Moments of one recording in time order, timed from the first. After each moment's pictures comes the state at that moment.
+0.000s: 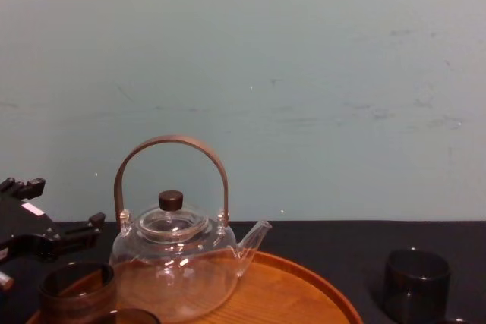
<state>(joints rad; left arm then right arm) -0.20 0.60 0.45 -1.41 -0.25 -0.12 0.03 -0.09 0.82 -0.26 -1.71 0.47 0.02 0.47</state>
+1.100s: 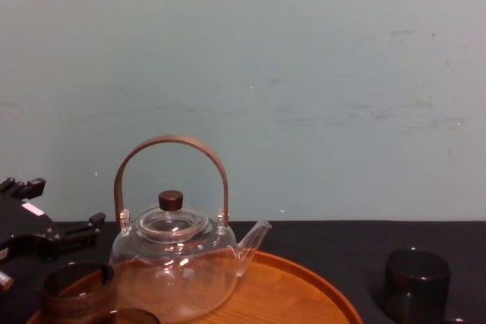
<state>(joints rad) -0.20 0.60 0.45 -1.41 -0.25 -0.12 0.03 -0.03 0.78 -0.31 -1.65 0.43 0.12 0.56</state>
